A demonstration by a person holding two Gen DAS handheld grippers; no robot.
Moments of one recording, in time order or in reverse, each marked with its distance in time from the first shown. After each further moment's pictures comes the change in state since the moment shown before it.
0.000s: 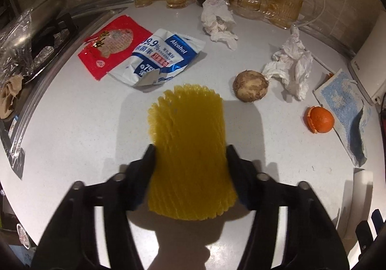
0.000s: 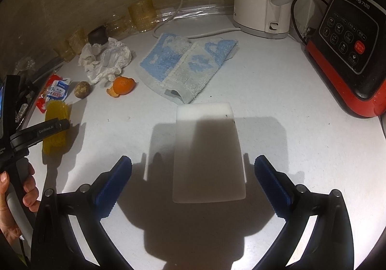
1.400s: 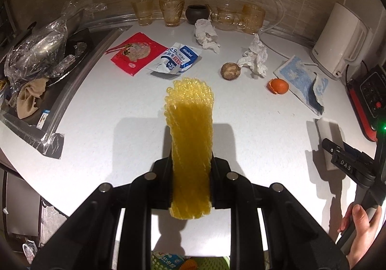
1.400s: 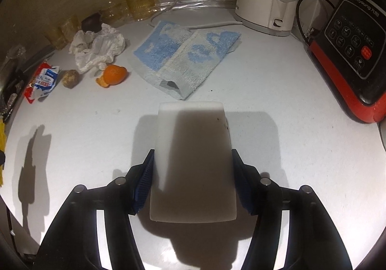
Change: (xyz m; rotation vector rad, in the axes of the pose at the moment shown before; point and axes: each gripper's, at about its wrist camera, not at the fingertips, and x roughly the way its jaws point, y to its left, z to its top) left arm -0.108 0.049 -0.066 0.106 -0.078 -0.104; right arm 0.016 0.009 -0.002 -0.036 0.032 -0.060
